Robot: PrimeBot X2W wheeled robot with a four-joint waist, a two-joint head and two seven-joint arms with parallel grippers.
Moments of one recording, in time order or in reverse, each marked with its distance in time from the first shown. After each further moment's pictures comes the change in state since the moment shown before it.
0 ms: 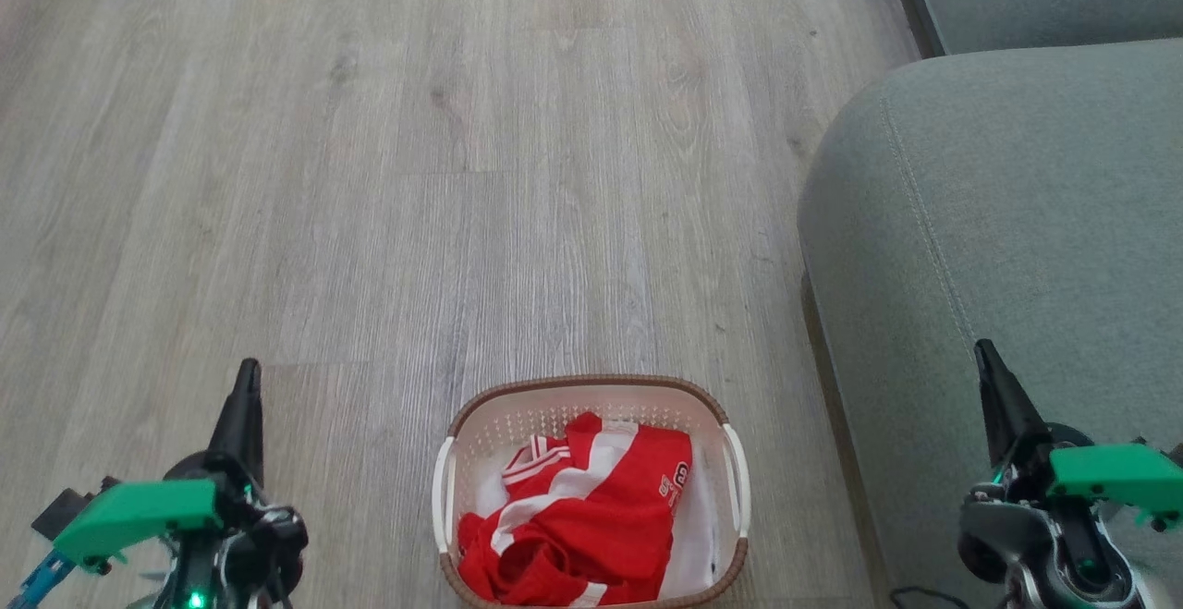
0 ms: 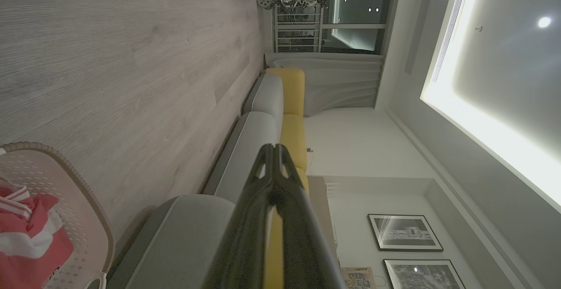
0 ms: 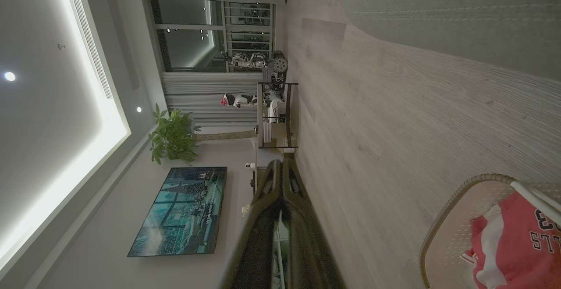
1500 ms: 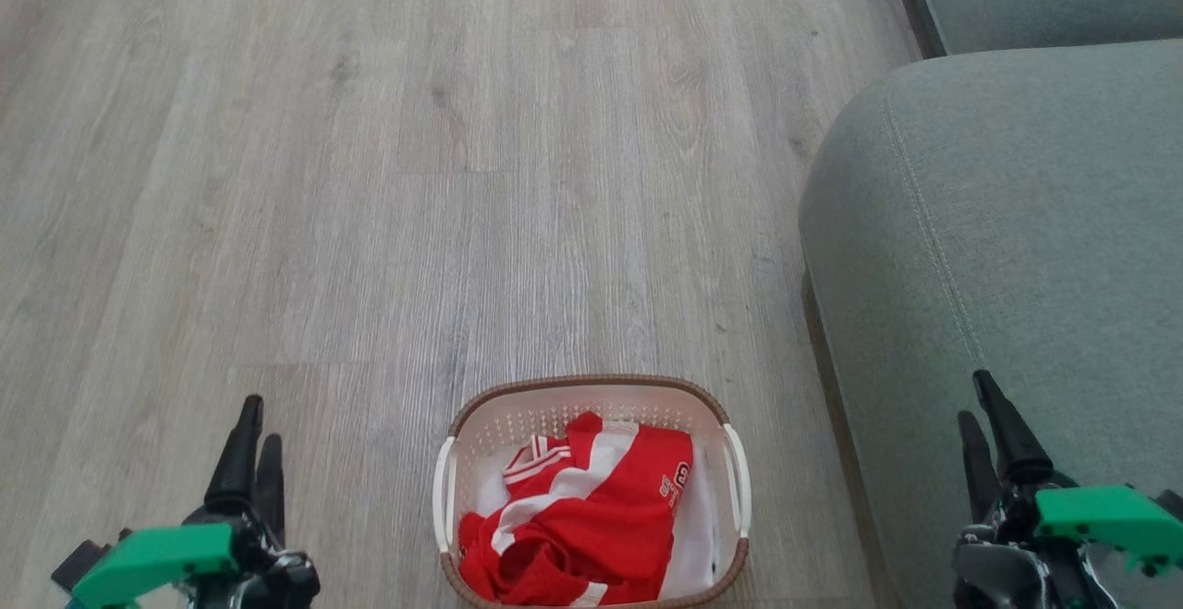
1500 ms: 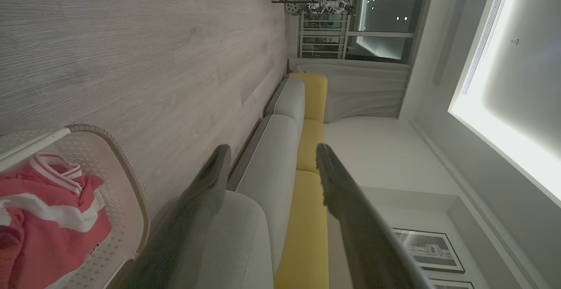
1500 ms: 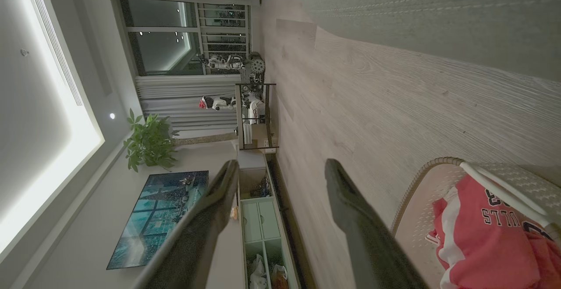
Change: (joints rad) left arm 0.060 -0.010 -0.013 0.039 -0.001 0.001 -0.028; right arm 0.059 0.002 0.021 0.029 -0.001 0.000 -0.027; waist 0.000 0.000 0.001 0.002
